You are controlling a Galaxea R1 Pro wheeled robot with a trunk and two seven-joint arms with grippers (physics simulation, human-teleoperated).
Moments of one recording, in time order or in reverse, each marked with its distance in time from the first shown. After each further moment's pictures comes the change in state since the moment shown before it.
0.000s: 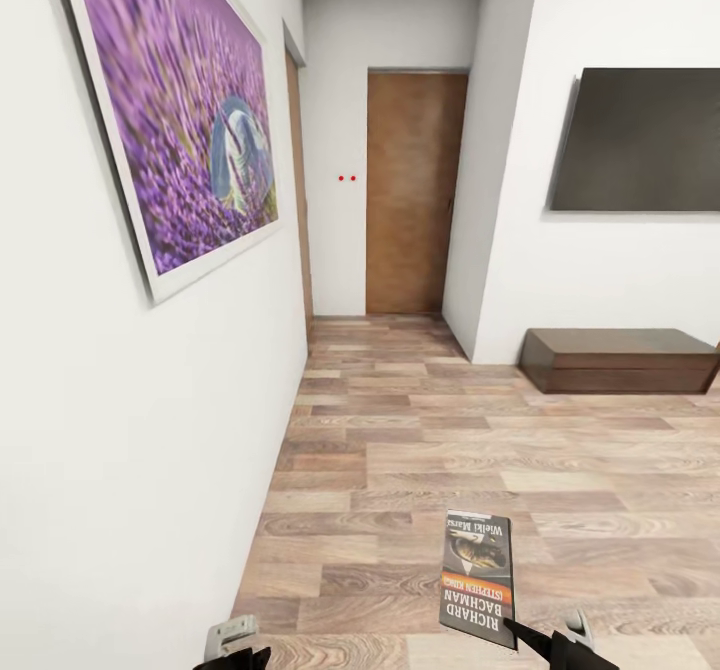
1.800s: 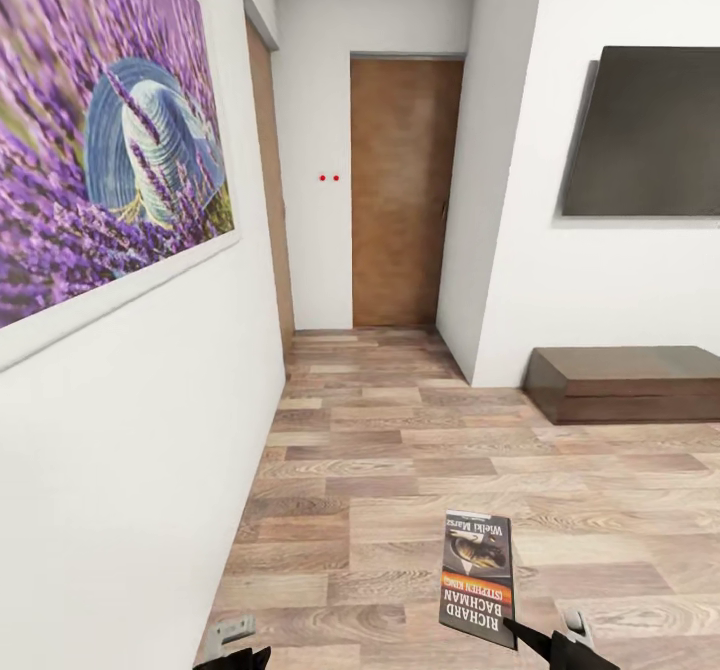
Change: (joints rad) left arm 0.000 0.000 0.000 0.000 0.000 0.000 0.000; right arm 0.000 0.000 0.000 0.000 0.000 0.000 0.002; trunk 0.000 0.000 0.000
